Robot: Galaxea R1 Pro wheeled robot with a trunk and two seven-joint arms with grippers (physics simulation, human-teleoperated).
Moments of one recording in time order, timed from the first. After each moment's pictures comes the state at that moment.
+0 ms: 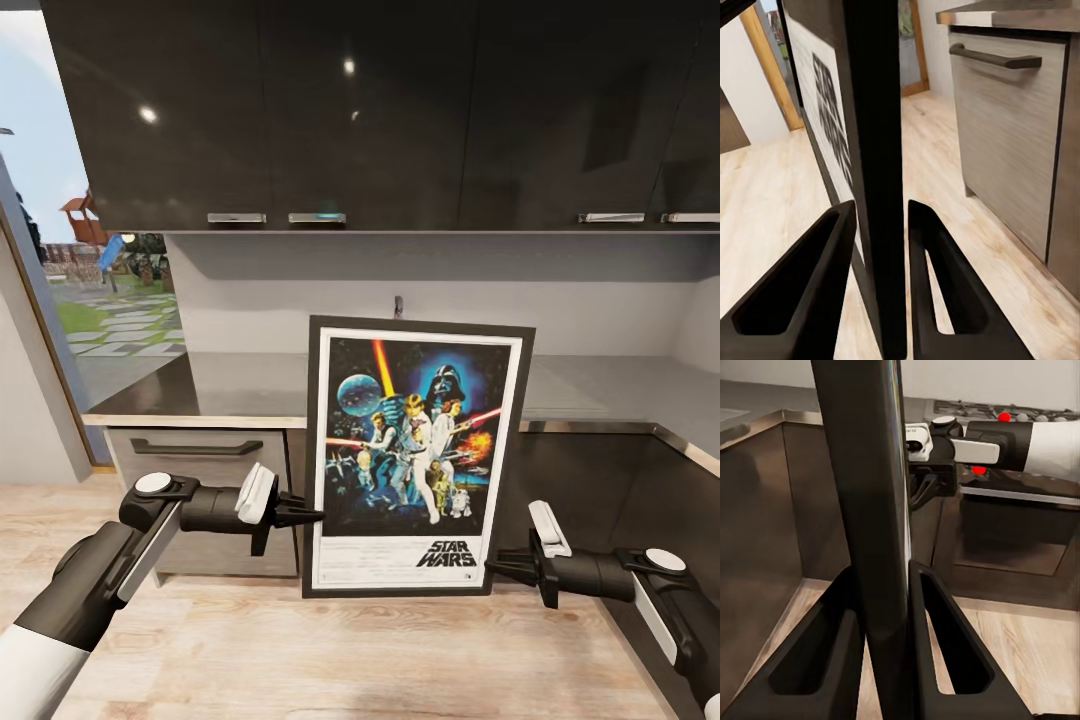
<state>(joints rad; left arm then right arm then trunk) -0.60 0.30 -0.30 -1.36 0.30 0.40 -1.31 -0.46 -0.36 -0.09 -0.98 -0.16 0.12 1.55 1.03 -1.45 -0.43</state>
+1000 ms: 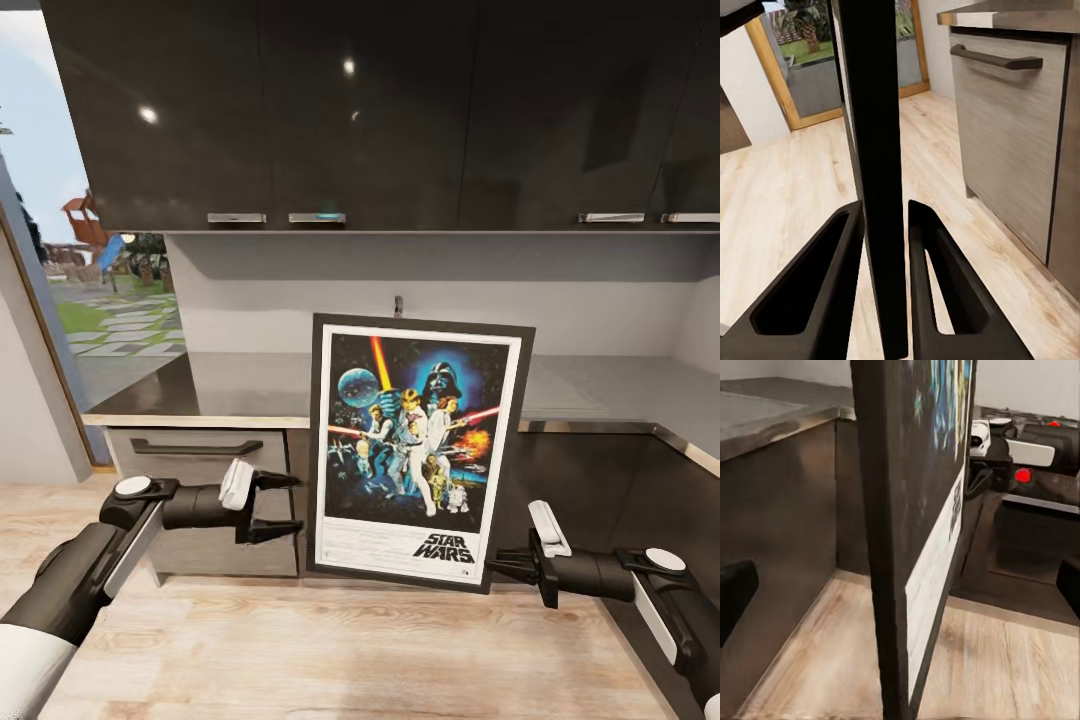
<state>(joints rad) -0.60 0.32 -0.22 -1.26 0.30 0.36 -1.29 -0.46 -0.36 -0.09 -0.98 -0.16 0.12 1.55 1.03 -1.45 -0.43</state>
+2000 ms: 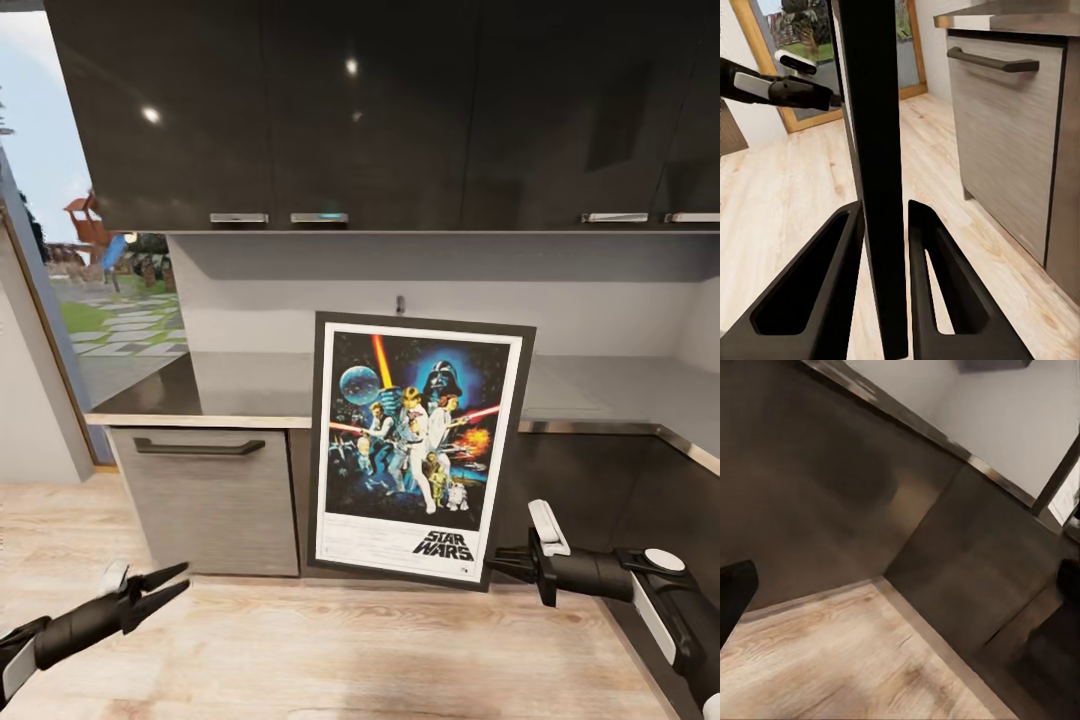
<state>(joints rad) -0.60 0.45 0.18 -0.21 0.32 -0.07 -1.57 -0.46 -0.36 -0.10 -0.98 -0.16 0.12 1.54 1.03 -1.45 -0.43</state>
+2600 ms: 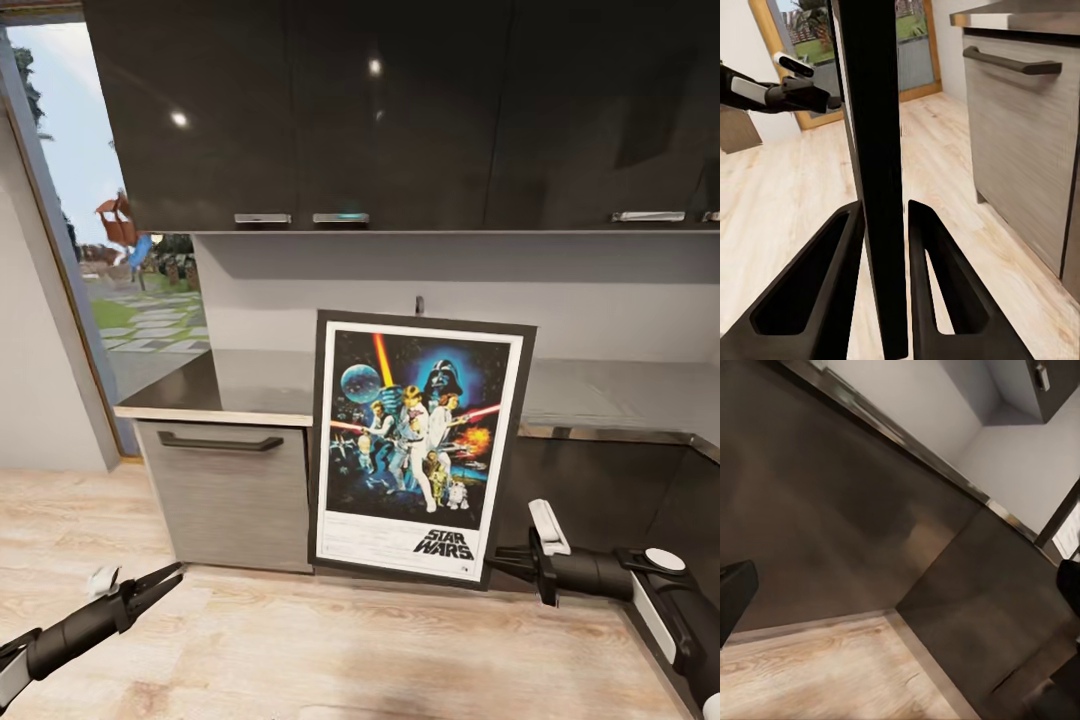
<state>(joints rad) -0.60 0.45 0.22 -0.15 0.38 -0.07 -1.57 -0.46 -0.36 -0.10 -0.98 -0.16 0.12 1.54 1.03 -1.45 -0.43</state>
